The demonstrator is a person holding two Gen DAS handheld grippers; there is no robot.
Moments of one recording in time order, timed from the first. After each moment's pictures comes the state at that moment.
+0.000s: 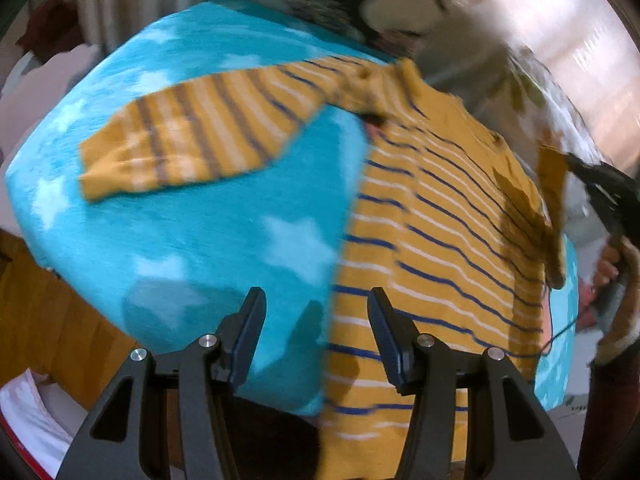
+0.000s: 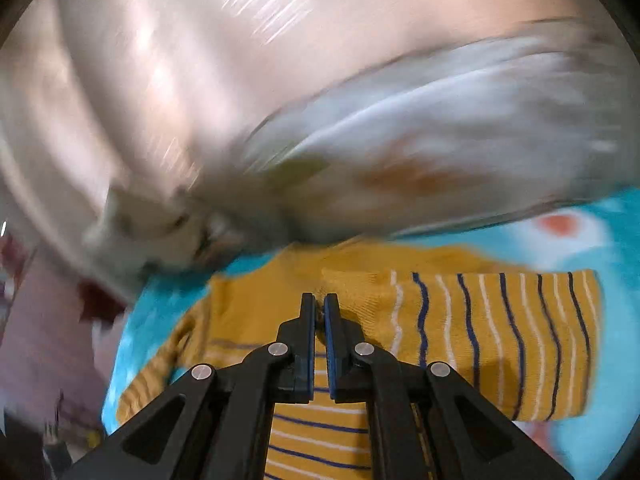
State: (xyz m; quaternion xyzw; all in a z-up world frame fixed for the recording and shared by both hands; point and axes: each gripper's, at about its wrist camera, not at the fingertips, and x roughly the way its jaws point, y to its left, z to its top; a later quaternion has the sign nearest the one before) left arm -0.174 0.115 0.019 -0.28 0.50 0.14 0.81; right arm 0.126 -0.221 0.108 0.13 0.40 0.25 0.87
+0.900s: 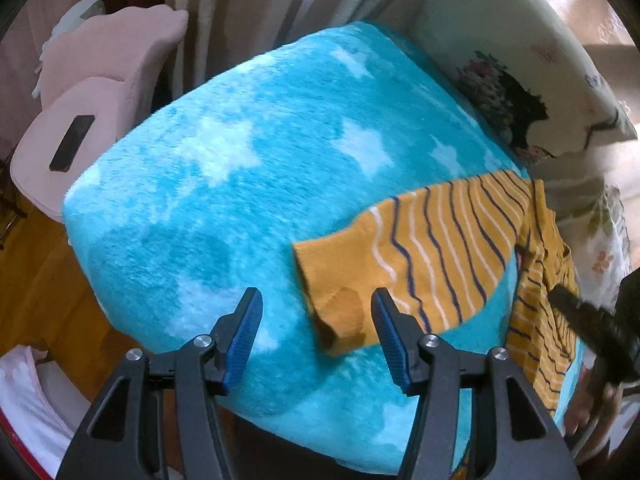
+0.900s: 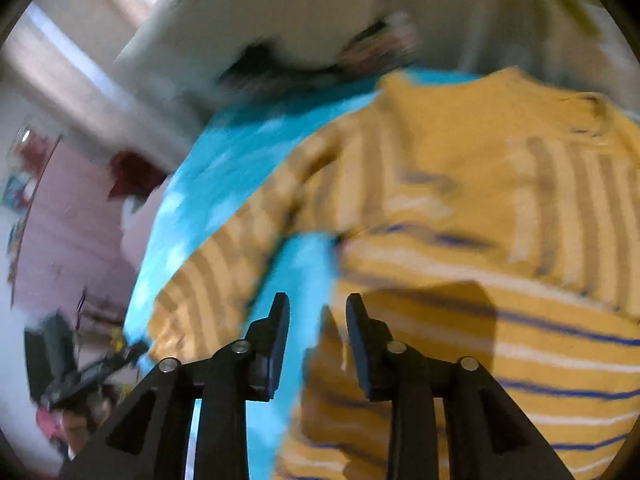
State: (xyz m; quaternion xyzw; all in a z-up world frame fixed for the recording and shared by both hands) left arm -0.200 0.322 -0.013 -0.36 0.47 0.21 0.78; right arm 0.047 0.019 0.026 0.04 0.55 0.37 0.74
